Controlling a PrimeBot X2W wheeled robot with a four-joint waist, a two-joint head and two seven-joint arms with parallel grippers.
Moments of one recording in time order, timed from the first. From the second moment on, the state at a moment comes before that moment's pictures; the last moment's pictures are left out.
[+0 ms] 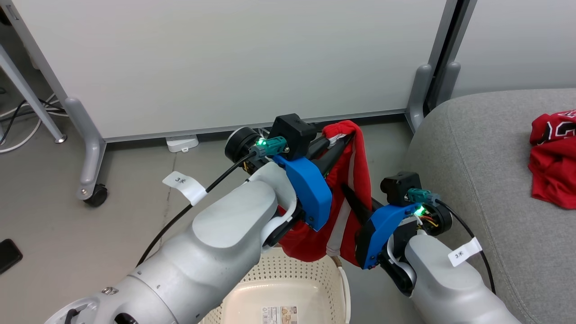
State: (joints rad) left arm -0.95 0.07 -1.19 0.75 -0.92 -0.13 -0.20; right arm -0.68 -0.05 0.58 1.00 0.49 0.13 -0.21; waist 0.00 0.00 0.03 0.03
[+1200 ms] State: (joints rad) left arm -0.76 0.19 -1.11 0.63 -0.88 -0.06 -0.26; right arm -0.74 -0.06 0.53 1.03 0.53 0.13 -0.26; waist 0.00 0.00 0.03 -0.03
